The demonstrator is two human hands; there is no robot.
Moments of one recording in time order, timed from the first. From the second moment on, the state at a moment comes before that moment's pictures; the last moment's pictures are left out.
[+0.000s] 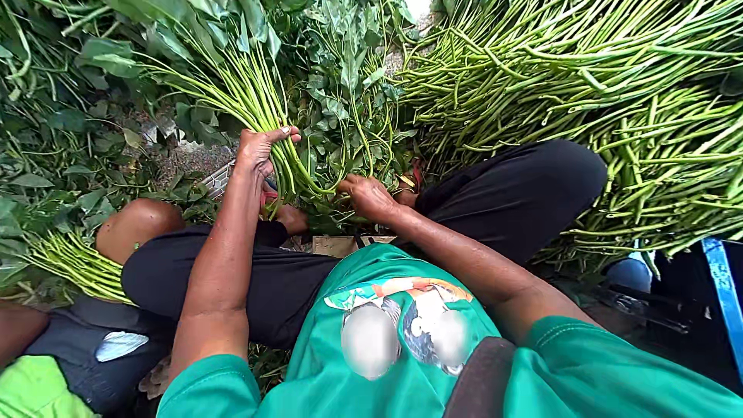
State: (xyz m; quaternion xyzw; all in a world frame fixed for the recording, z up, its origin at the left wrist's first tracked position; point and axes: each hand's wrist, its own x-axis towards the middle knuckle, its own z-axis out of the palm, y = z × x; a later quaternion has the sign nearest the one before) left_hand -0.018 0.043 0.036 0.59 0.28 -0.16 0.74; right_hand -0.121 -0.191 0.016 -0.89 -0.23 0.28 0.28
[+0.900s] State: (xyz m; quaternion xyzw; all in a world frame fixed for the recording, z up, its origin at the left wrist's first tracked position) left_hand -0.001 0.117 0.084 0.65 0.20 0.10 0.73; right_hand -0.141 -0.186 -0.053 -0.85 -0.18 0.43 0.25
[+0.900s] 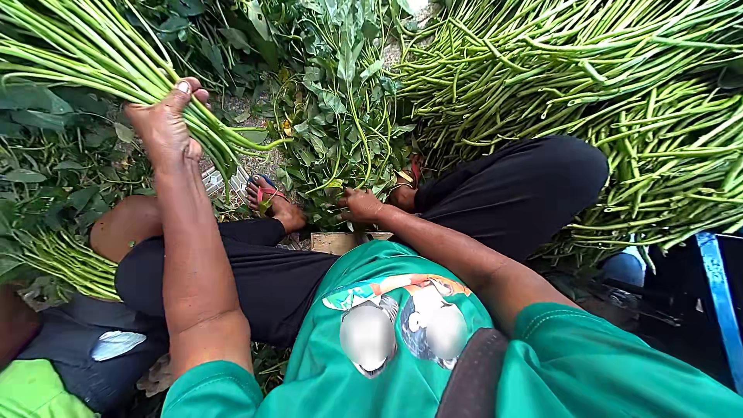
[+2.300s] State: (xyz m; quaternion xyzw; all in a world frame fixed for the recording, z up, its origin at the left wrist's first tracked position) left_hand -0.032 0.039 0.025 0.64 0.31 -0.20 0.68; right_hand -0.101 -0.141 -0.008 -0.67 -0.08 0.18 0.72
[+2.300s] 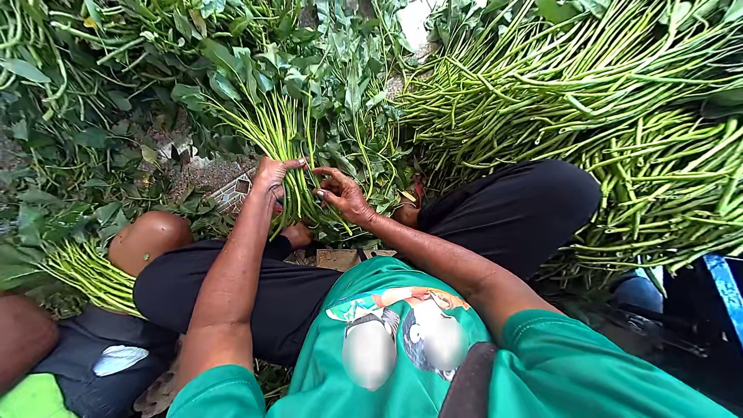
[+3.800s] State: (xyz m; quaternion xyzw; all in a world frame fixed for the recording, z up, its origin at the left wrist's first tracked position) left_hand -0.035 0.031 0.047 0.67 0.23 -0.08 0.70; right_hand -0.007 -0.155 0.047 -0.87 -0.29 -0.03 0.40
